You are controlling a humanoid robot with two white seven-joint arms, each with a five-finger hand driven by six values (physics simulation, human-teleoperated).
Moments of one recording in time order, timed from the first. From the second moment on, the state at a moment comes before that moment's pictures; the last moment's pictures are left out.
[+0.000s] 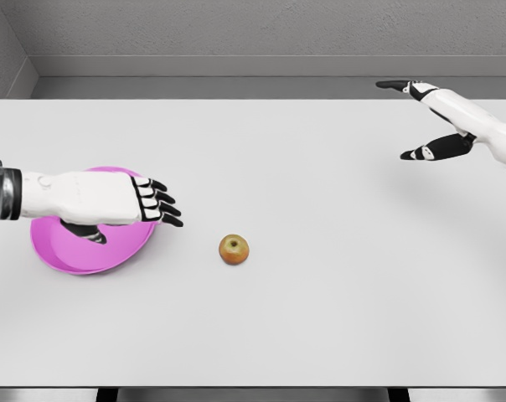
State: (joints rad) left arm -0.79 1.04 -0.91 -1.76 -0.28 -0.61 -0.56; right arm -0.50 -0.60 0.15 -1.24 0.07 -0.61 0.61
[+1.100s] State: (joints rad) left arm -1.08 0.73 -1.27 -1.63 -0.33 -0.59 -0.48; right arm -0.50 -0.62 0.15 -1.22 0.16 -0.61 0.61
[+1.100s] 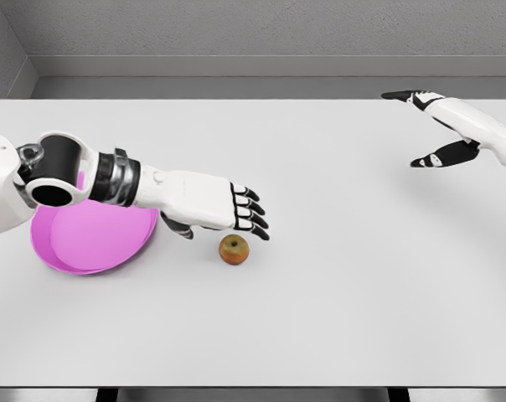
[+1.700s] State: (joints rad) left arm -1.05 0.66 -1.33 -1.56 -0.34 -0.51 -0.48; right arm -0.50 -0.63 0.15 -1.22 0.16 -0.61 0.61
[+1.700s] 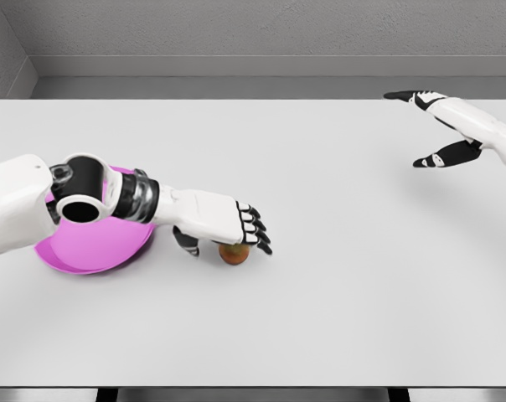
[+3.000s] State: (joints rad) left arm -1.05 0.60 -1.37 -1.48 -0.34 -0.56 -0.48; right arm -0.50 -0.63 0.16 -1.22 0.16 -0.61 0.61
